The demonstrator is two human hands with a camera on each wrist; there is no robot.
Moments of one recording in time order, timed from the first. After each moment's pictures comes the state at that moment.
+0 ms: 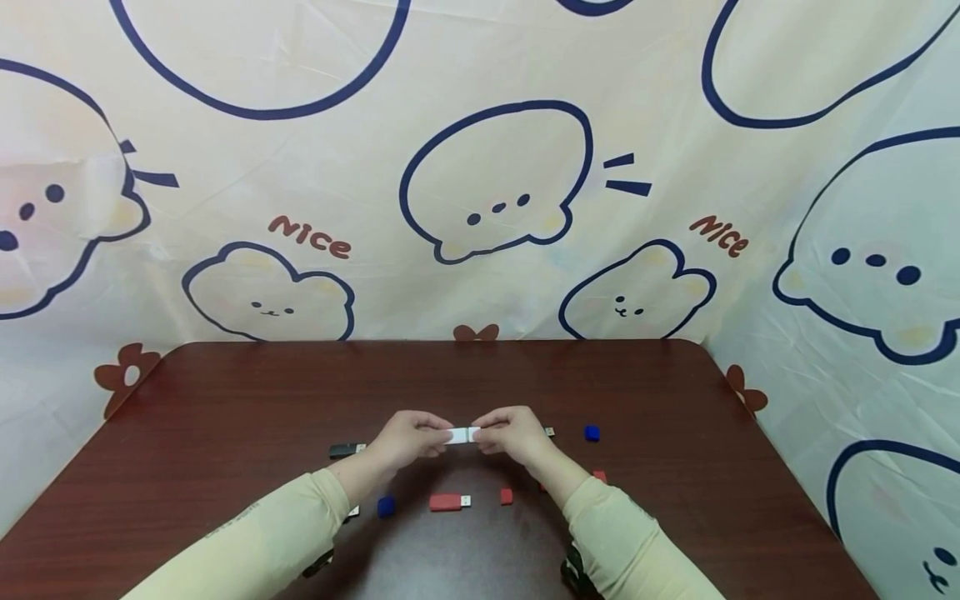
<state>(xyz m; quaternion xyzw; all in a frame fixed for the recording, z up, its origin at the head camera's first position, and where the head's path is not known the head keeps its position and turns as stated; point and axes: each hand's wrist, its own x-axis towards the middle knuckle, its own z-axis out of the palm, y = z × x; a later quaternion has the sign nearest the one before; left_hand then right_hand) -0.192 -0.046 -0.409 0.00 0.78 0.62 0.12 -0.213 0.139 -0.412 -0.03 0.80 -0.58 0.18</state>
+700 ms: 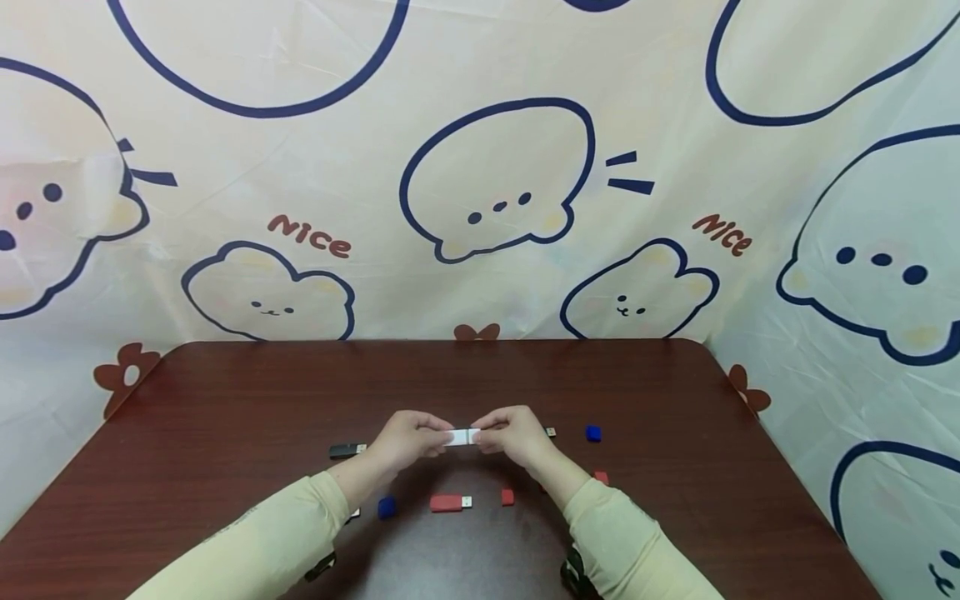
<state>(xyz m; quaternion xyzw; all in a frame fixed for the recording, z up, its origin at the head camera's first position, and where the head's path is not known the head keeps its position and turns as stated) -0.188 -0.045 -0.404 0.00 0.79 0.60 0.11 -0.211 0.137 -0.408 -0.05 0.81 -0.56 0.17</state>
